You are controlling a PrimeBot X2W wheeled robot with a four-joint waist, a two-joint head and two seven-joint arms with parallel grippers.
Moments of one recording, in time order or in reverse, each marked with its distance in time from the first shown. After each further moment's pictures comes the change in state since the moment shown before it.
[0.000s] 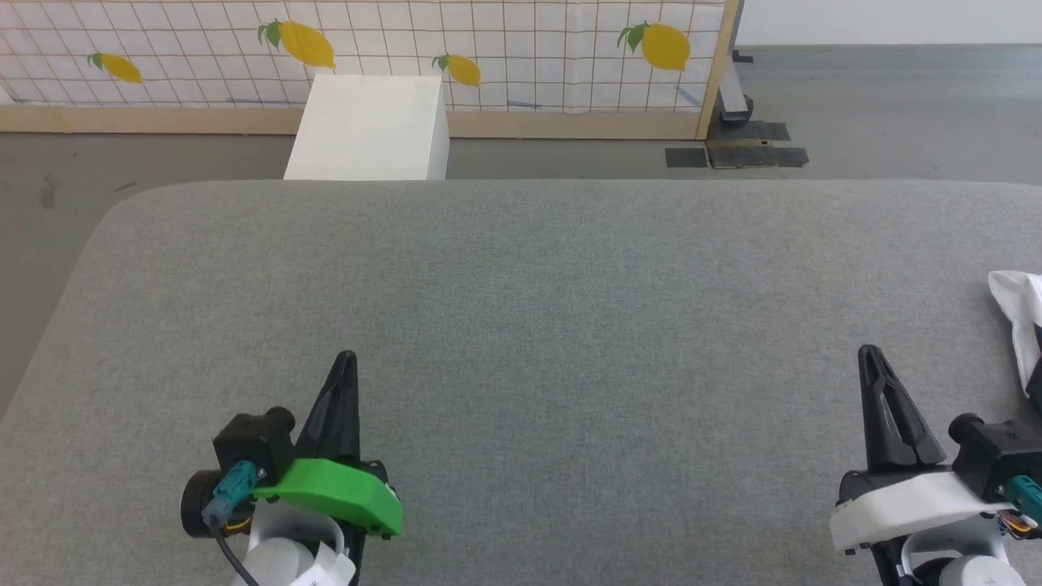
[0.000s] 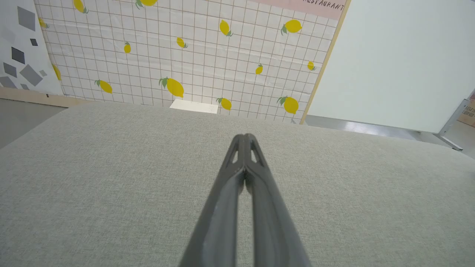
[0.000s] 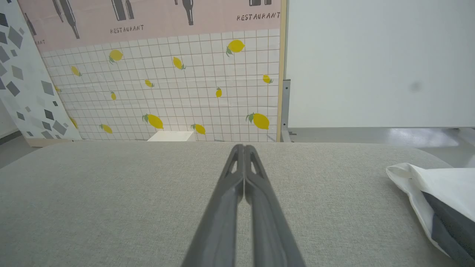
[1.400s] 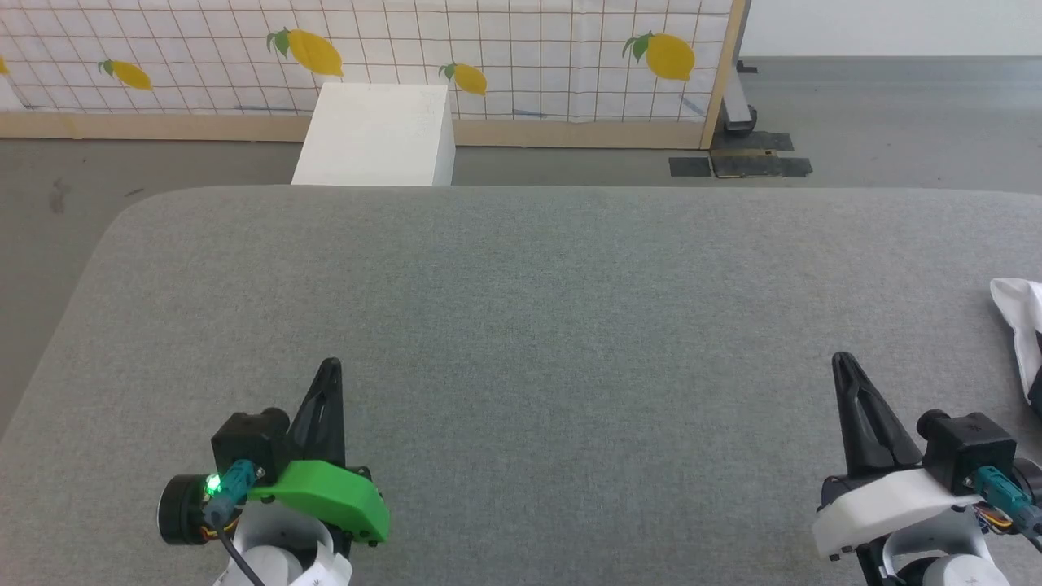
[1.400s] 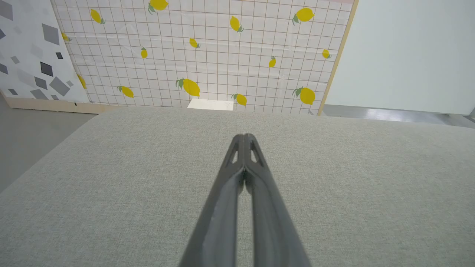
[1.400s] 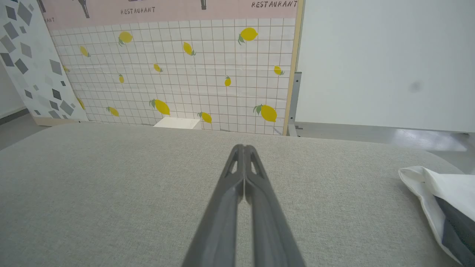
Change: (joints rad) left arm 0.036 0.000 0.036 -0.076 0.105 0.022 0.089; right arm -0.001 0.000 0.034 -0.002 -0.045 0.000 0.058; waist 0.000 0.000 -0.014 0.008
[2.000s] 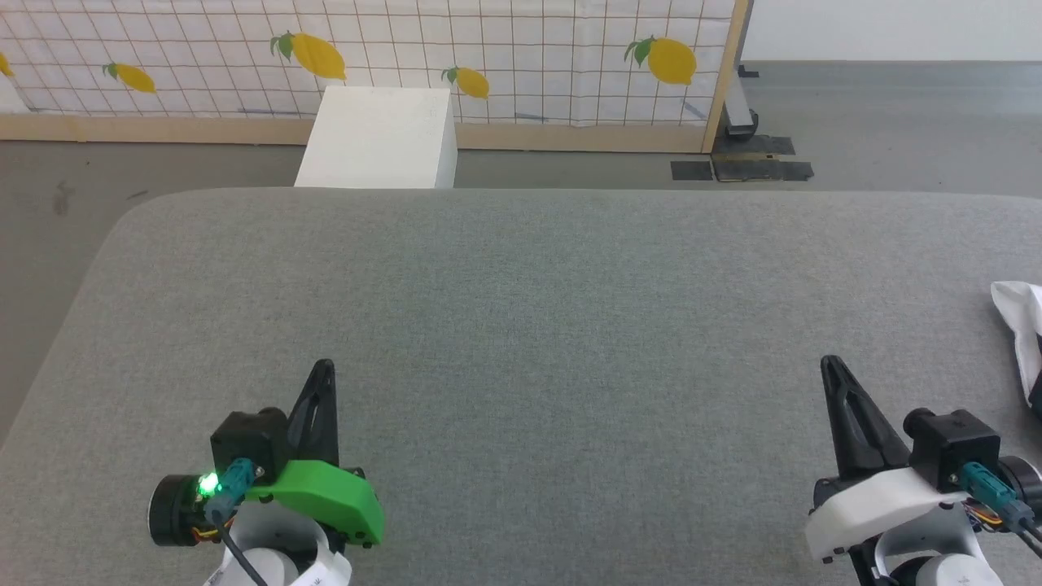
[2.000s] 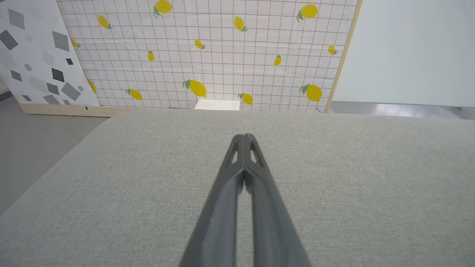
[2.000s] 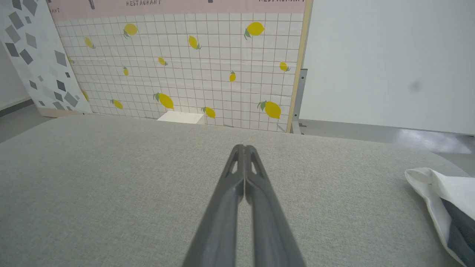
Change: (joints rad) left arm 0.012 0.000 0.013 -0.031 0.042 0.008 0.035; right arm -0.001 0.000 0.015 -0.002 -0.016 0.000 0.029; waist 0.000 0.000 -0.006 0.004
